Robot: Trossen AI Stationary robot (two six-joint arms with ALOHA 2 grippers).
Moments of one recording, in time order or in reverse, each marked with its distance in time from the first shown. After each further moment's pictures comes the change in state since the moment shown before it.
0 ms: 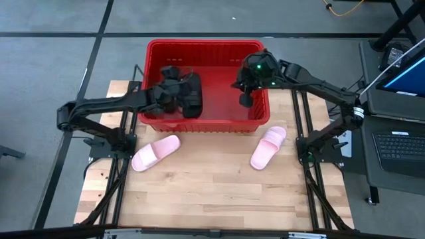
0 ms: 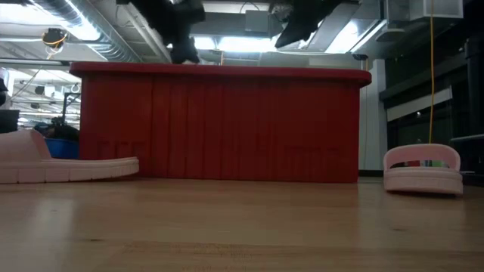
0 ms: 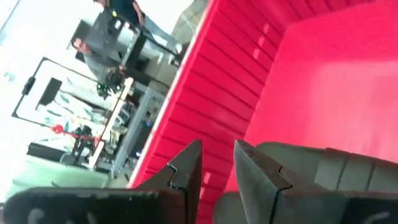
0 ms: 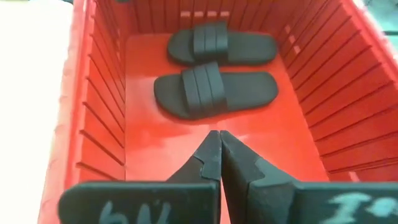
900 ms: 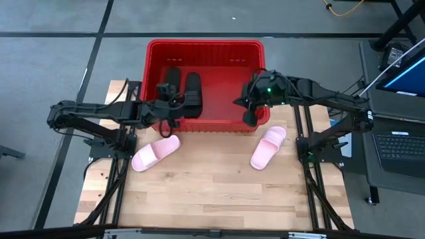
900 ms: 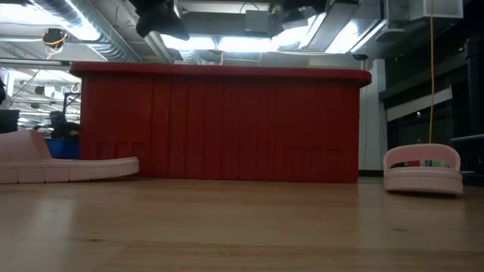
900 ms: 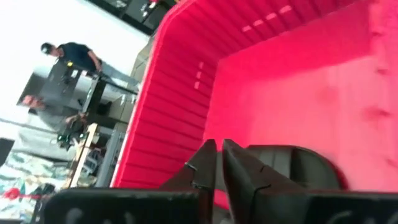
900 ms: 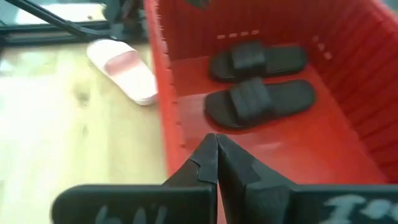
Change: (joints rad) left arm -0.292 -0.154 0.000 -0.286 0.001 -0.081; right arm 0.293 -0.107 0.000 -0.068 0.167 0.318
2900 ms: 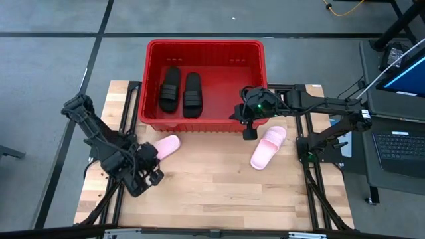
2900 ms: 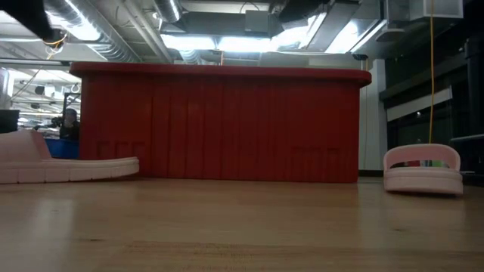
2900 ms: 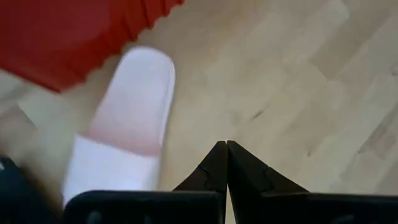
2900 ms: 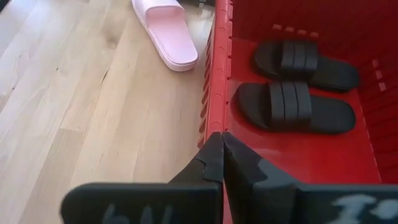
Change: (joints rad) left arm -0.839 0.213 0.099 -0.794 0.198 -2.205; right arm 0.091 0.033 -0.098 0.042 -0.012 -0.270
